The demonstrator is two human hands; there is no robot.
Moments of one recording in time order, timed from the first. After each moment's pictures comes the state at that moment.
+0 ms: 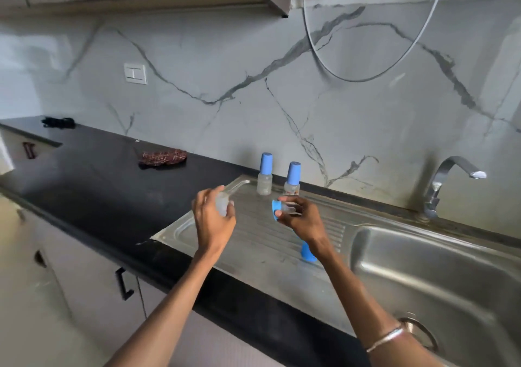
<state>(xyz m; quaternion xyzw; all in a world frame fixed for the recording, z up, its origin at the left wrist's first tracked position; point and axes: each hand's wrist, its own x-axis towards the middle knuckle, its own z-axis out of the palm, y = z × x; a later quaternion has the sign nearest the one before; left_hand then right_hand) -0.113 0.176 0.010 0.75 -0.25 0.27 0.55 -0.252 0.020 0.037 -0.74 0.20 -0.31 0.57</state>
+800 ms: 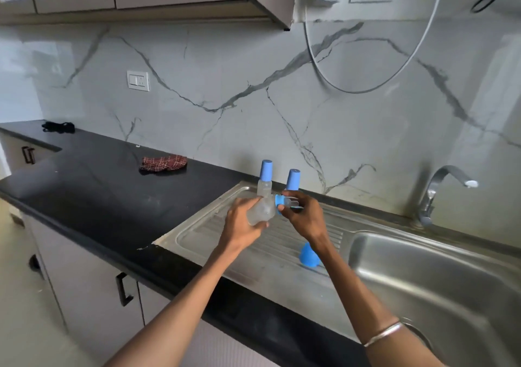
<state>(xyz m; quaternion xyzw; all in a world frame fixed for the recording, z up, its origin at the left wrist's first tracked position) -0.118 0.149 0.012 0.76 -0.41 0.11 0.50 -0.244 0.024 0.060 -0.79 0.21 -0.36 0.44</state>
